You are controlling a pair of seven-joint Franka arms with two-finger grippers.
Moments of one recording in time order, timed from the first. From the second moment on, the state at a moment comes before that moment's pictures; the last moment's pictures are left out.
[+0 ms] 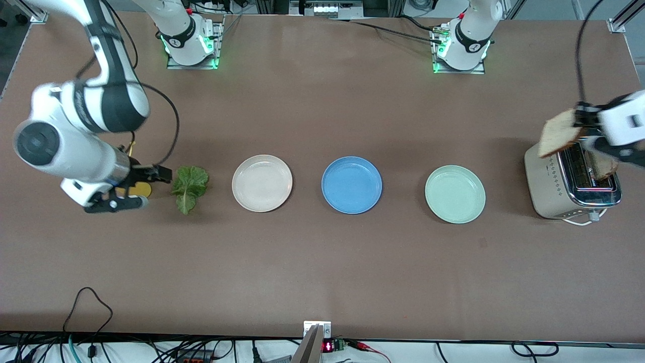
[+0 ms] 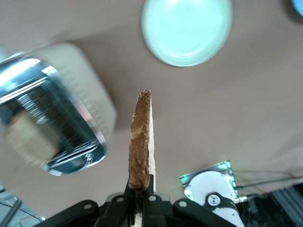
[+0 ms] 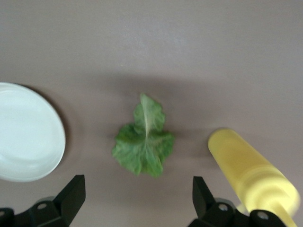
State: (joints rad) left arm 0.28 0.20 -0.31 -1.51 0.12 1.30 0.42; right arm 0.09 0.40 0.05 -1.67 -0.04 1.93 0.03
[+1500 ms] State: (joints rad) left arm 0.06 0.67 -0.38 -1.72 -1.03 2.06 0.56; right arm 0.09 0.68 0.04 -1.66 -0.04 2.16 0.02
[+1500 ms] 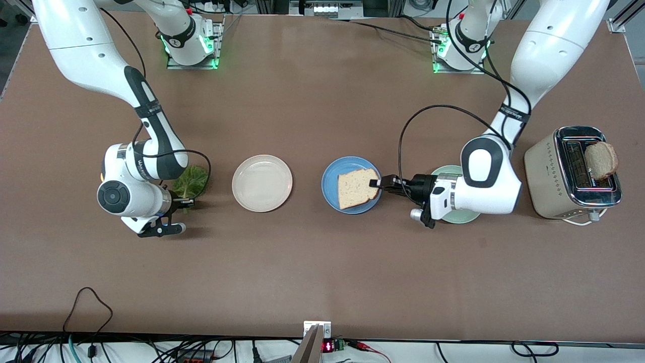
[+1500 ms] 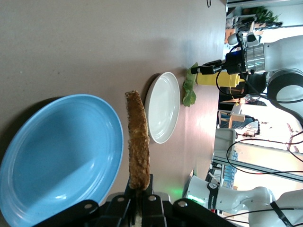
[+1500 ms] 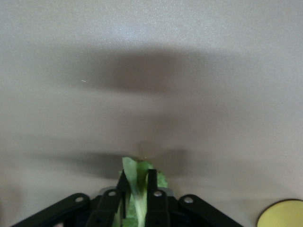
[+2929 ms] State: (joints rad) left arm -0.04 0.74 -0.38 -1.80 -1.10 2.20 0.67; right arm 0.26 0.50 0.07 -1.52 -0.04 1.98 -0.44
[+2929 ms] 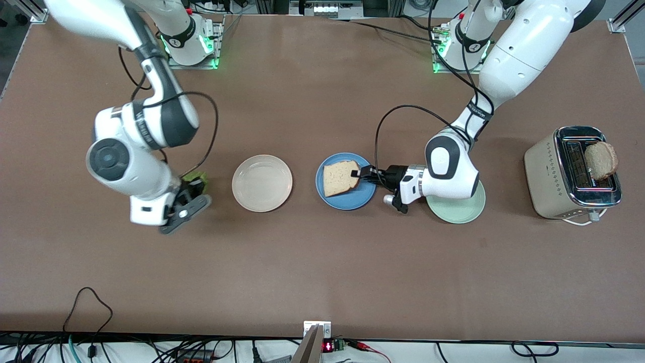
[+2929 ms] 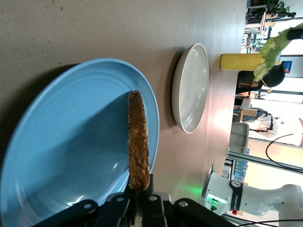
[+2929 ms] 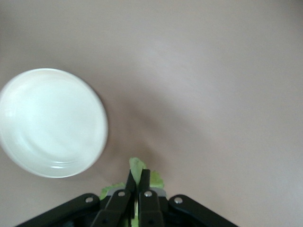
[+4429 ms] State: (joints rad) left arm 0.10 0.39 -0.31 -1.77 0.07 1.89 0.29; right arm 0.55 0.81 0.34 -1.35 -0.02 2.47 -0.36
